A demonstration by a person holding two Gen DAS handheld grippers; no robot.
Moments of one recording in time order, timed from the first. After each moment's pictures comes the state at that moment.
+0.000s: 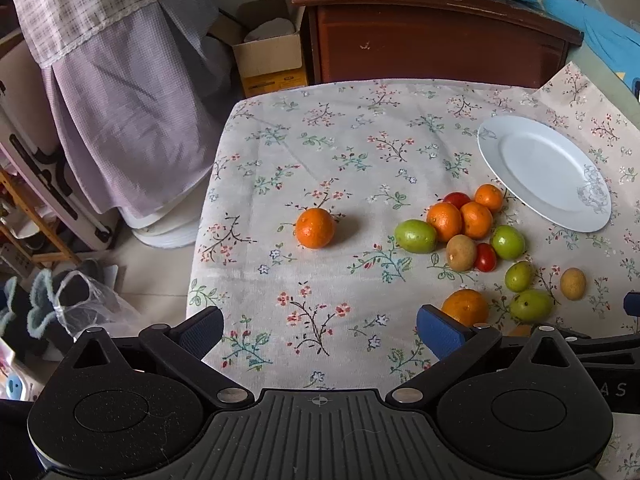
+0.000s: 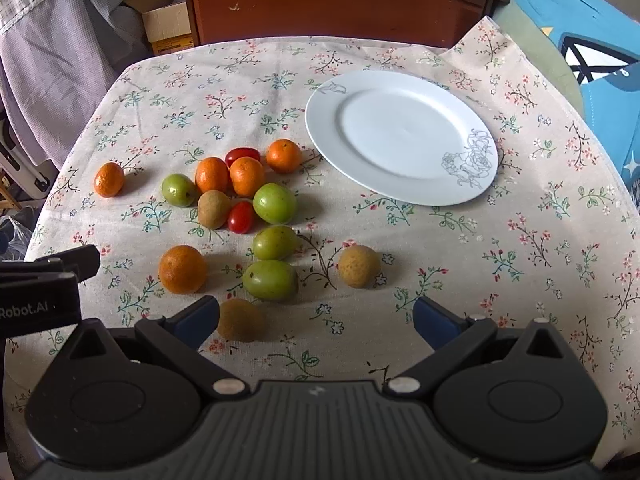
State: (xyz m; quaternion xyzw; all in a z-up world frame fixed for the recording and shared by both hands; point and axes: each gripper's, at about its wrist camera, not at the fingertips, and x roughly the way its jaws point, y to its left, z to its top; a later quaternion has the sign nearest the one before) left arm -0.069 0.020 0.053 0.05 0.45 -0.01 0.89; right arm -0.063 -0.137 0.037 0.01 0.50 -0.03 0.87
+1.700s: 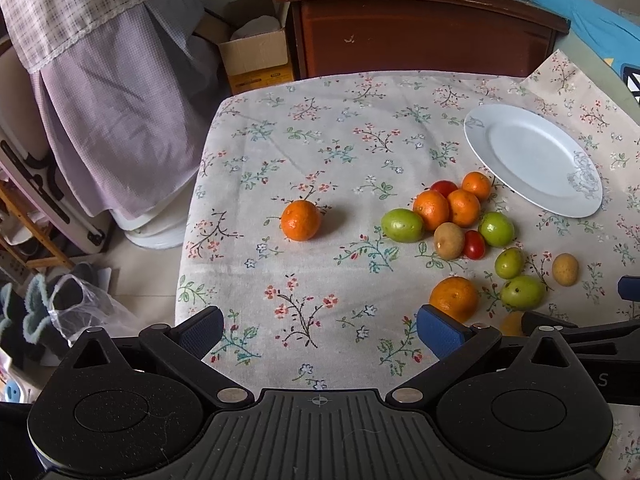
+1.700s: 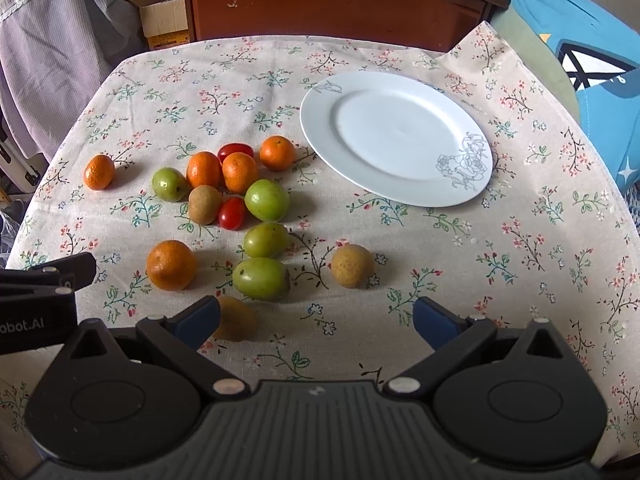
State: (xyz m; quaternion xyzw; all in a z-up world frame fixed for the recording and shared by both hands) left arm -0.073 0.016 0.050 0.06 0.46 -0.03 0.89; right arm -0.065 -0.134 0.031 -0.01 0.49 -0.04 0.87
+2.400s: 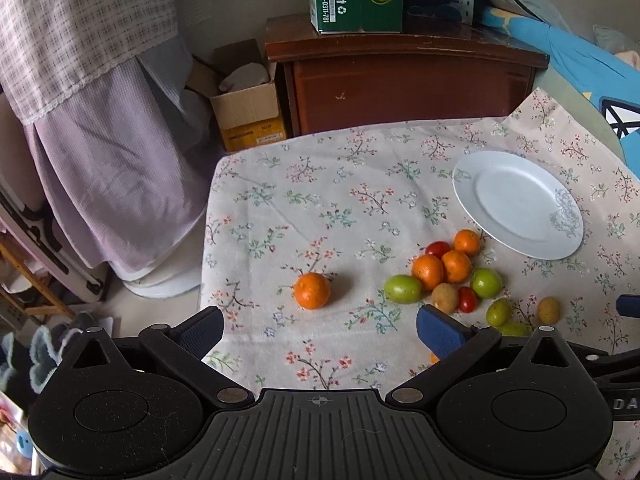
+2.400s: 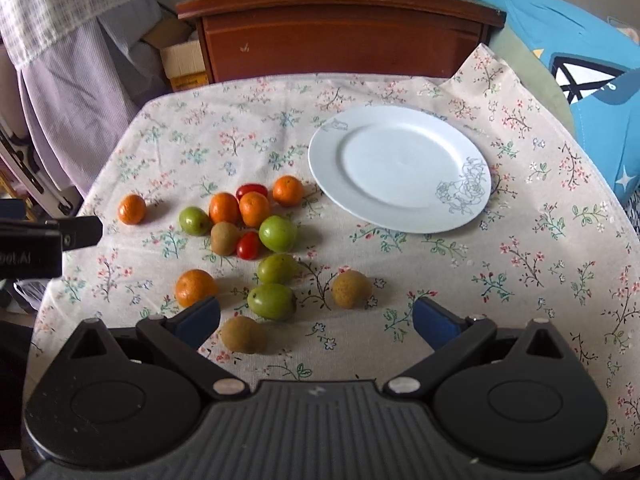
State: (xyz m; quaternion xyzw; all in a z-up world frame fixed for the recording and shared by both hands) left arm -0.054 0.031 0.095 0.07 0.41 -0.06 0.91; right arm -0.080 -0.158 0.061 0.03 0.45 0.01 0.89
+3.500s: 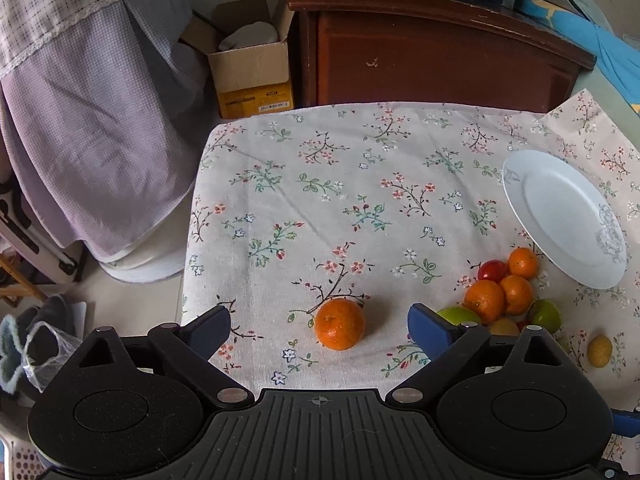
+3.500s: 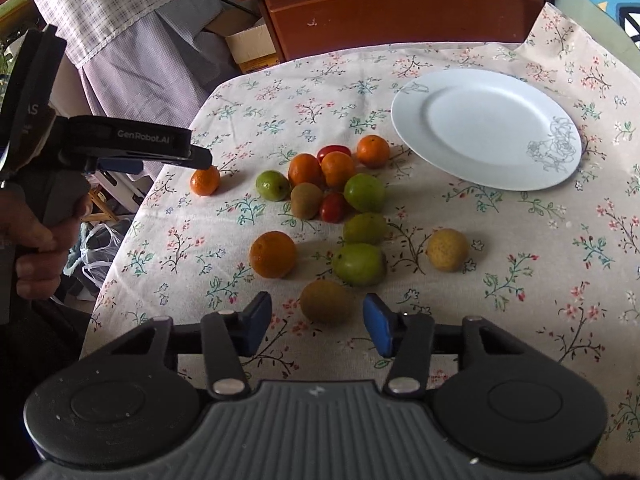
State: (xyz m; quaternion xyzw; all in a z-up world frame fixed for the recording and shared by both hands) left arm 0.017 0.052 0.044 0.03 0.45 -0.07 0.89; right arm -0.085 -0.145 0.025 0.09 0.46 0.12 0.88
